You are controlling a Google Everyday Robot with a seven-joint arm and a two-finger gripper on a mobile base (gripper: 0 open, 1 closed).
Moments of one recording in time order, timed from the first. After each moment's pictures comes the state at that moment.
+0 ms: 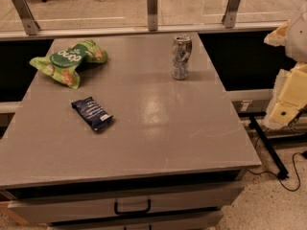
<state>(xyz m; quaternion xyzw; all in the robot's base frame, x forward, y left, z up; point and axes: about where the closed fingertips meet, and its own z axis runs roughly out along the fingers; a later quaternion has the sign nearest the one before) 0.438 -0.213 0.988 -0.60 0.78 -0.05 0.18</state>
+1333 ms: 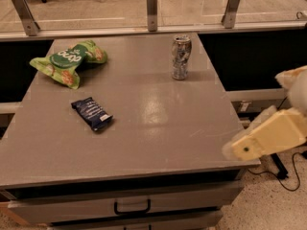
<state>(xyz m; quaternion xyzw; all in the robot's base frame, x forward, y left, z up) 0.376 -0.171 0.973 -0.40 0.86 0.06 0.31</state>
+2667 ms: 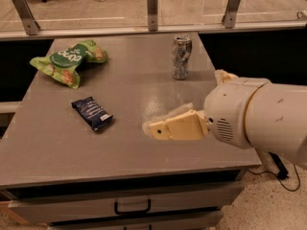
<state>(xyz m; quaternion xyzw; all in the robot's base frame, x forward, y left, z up) 0.422 -0.063 0.959 -0.32 0.79 0.13 0.50</state>
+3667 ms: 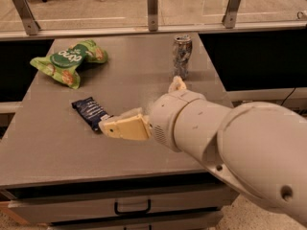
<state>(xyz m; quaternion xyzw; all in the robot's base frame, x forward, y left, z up) 0.449 0.015 0.930 -0.29 0.77 0.14 0.54</state>
